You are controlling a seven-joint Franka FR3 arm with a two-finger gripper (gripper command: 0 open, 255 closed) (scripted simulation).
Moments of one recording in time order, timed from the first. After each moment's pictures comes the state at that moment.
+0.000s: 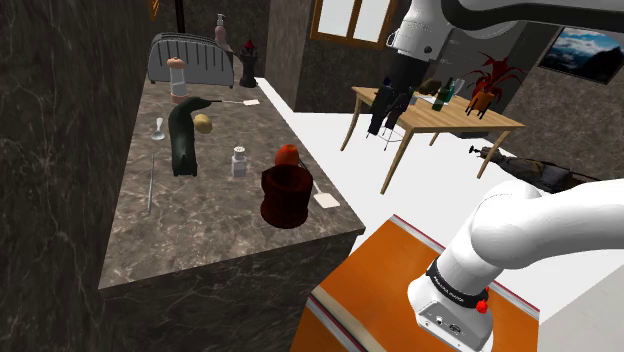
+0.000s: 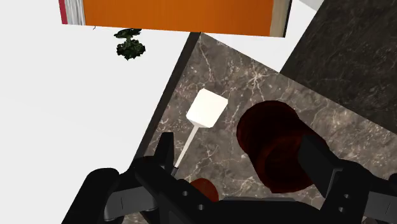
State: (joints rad) arm 0.00 -0.81 0.07 -2.45 0.12 1.66 -0.01
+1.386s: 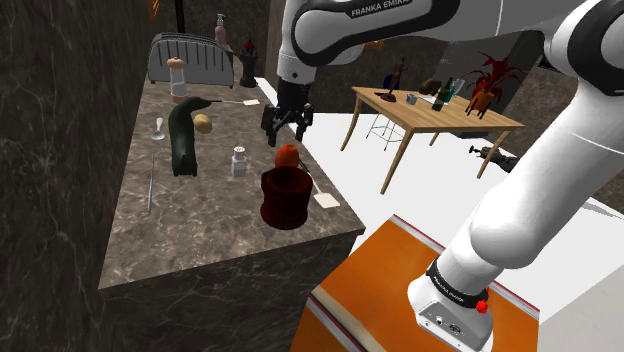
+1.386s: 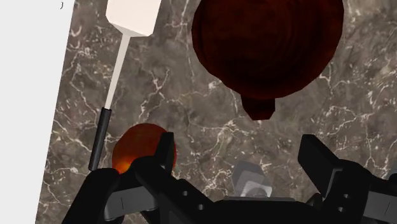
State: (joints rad) arm 0.00 -0.05 0.26 -2.06 0.09 1.98 0.29
